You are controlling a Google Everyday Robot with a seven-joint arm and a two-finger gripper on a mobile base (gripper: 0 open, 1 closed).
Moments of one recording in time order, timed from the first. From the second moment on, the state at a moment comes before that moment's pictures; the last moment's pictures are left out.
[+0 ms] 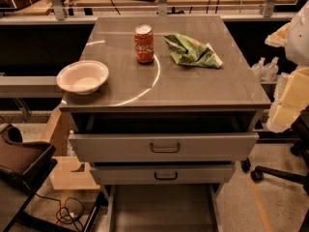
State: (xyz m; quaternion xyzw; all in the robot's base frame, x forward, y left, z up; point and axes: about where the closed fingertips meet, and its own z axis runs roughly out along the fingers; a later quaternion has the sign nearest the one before) arm 0.438 -0.215 0.984 -0.60 0.78 -0.04 0.17
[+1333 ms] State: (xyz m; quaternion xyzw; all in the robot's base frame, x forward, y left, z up) arm 0.507 -0.155 0.963 -0.49 0.80 0.03 0.34
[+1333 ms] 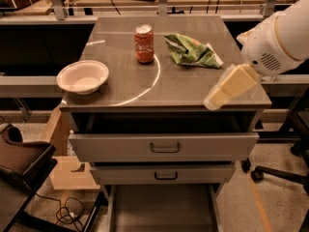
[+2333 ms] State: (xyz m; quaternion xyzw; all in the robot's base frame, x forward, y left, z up) arm 0.606 -0.069 0.999 -0.41 0.73 0.10 0.54
